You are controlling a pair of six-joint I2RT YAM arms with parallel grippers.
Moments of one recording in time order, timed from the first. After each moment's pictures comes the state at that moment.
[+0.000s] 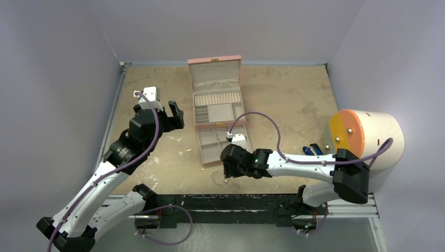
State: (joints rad) left arm -0.59 0.80 0.94 -0.49 -0.46 -0.40; right arm 1.19 1.37 0.85 -0.52 0.30 0.90
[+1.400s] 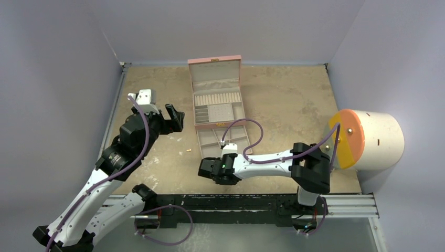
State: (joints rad) left arm -0.60 0.71 0.94 -0.48 -0.36 -0.40; right arm 1.34 1.75 1.14 -0.85 0.45 1.40
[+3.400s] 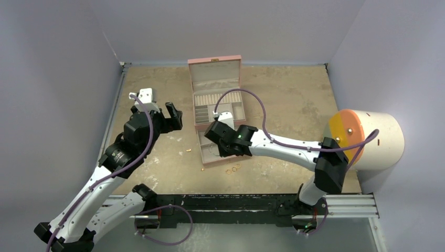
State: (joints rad) left arm -0.60 0.75 0.94 -0.49 -0.44 -0.40; right arm 1.12 1.60 1.29 -0.81 0.42 0.77
